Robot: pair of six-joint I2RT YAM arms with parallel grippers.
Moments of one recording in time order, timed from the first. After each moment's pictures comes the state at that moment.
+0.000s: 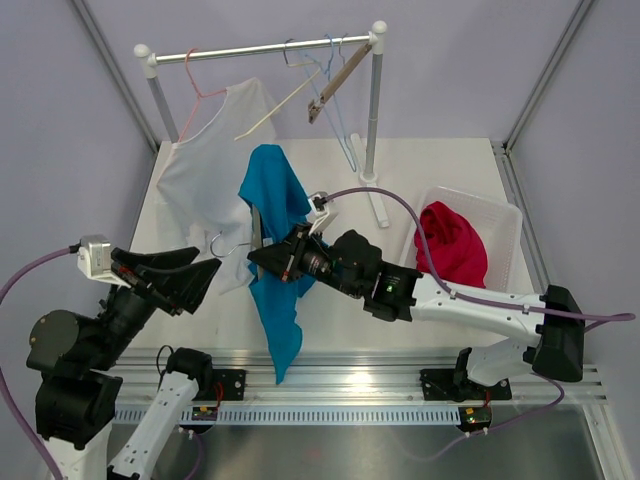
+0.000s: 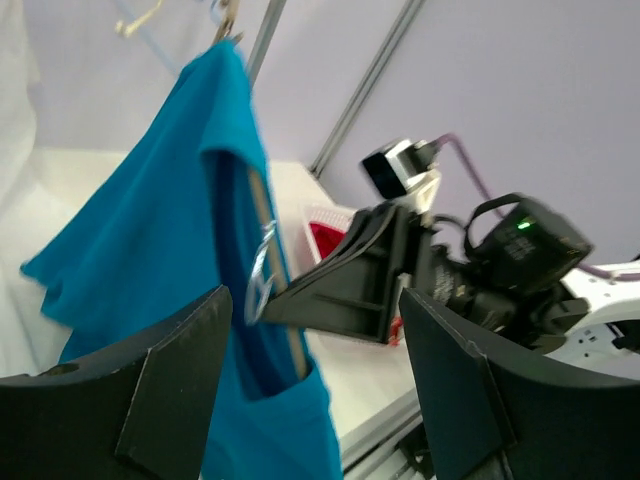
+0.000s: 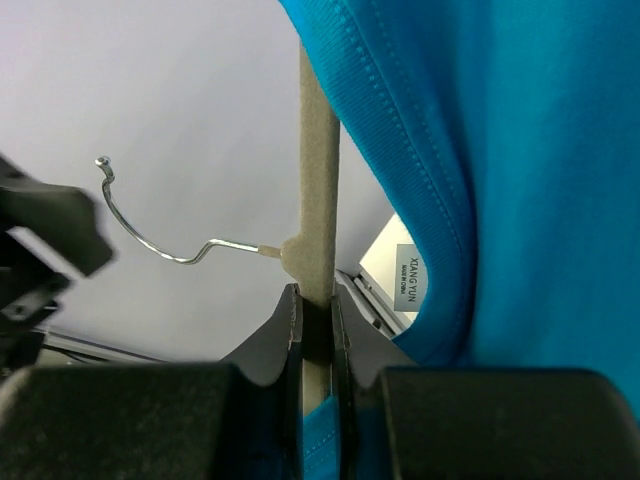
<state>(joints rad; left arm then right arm) -0.24 0.36 1.17 -0.63 0.35 -0.56 1.20 1.38 1.12 0.28 0.16 0.86</state>
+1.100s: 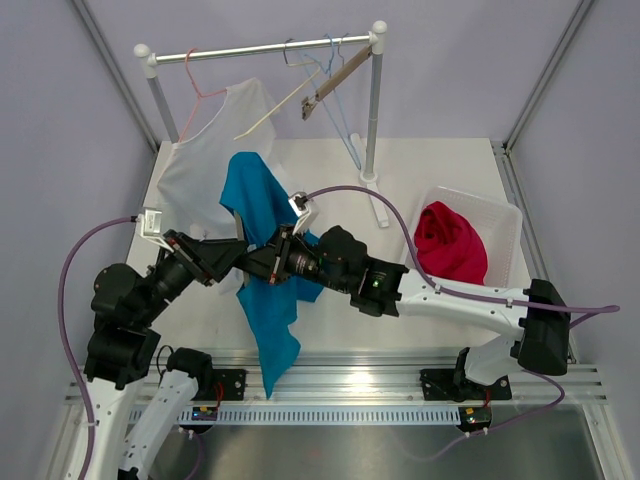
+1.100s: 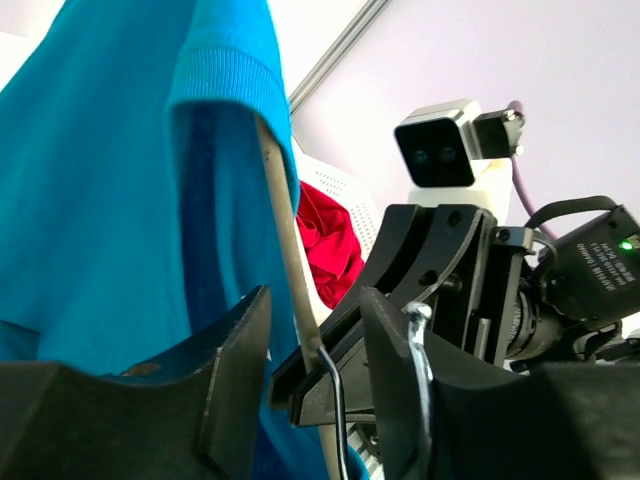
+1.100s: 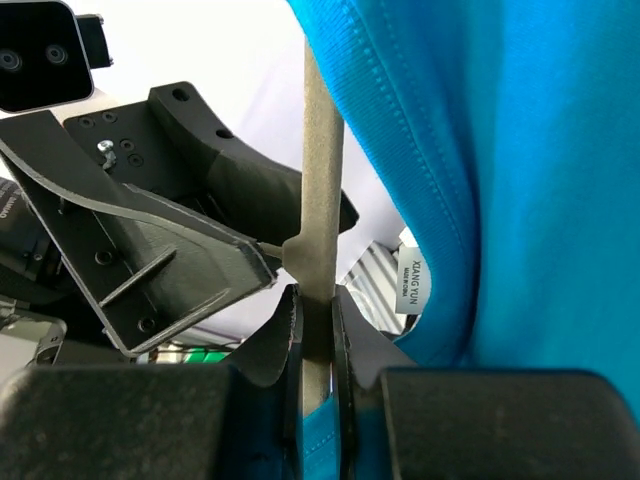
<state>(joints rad) -0.24 0.43 0.87 -0.39 0.43 -0.74 1.21 1.46 1.19 0.29 0.02 0.91</state>
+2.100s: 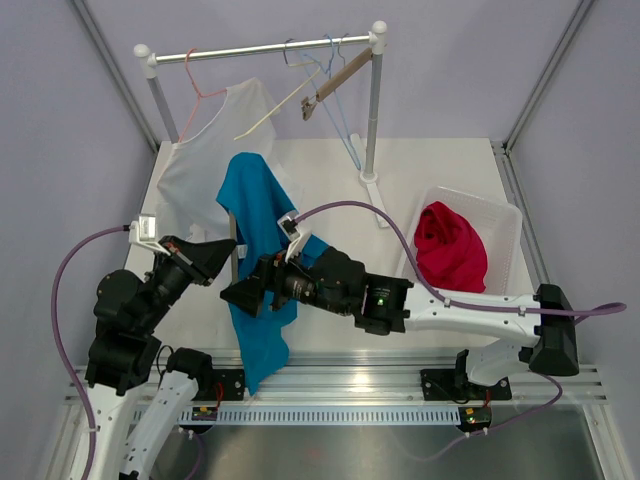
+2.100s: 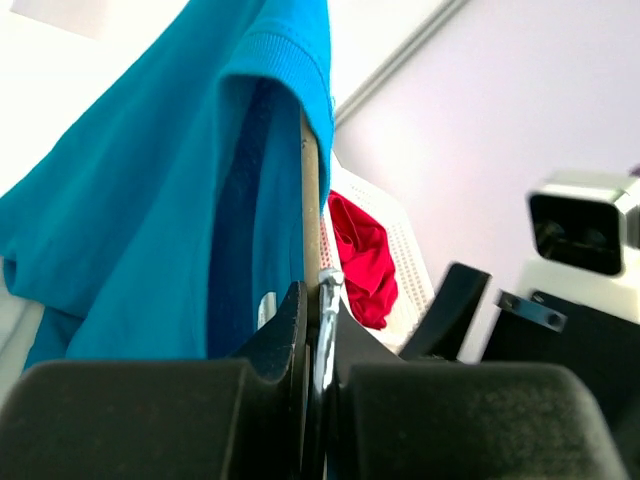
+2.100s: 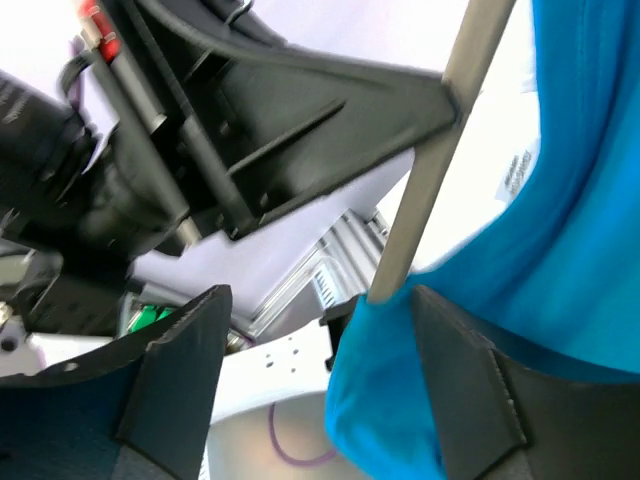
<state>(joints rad) -0.25 0.39 0.83 -0.41 0.30 -0.74 1.33 1.45 1.22 0.18 0.14 0.76</state>
